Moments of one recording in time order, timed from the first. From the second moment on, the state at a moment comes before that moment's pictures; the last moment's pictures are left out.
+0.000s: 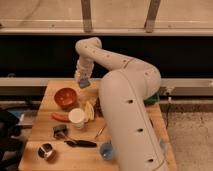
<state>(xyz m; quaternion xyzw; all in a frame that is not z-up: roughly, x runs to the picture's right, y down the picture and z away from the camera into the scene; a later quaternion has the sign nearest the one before) -0.131 -0.076 0.896 -0.31 0.02 0.50 0.81</state>
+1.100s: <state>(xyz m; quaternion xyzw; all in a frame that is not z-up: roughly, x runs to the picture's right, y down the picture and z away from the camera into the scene) -0.240 -0.027 0.837 -0.40 -0.07 0.42 0.81</state>
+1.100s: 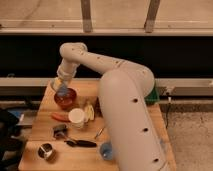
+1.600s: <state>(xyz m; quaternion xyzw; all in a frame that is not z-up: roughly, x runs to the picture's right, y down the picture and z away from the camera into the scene) -0.240 -0.021 0.844 -0.41 -0.06 0.42 0.80</state>
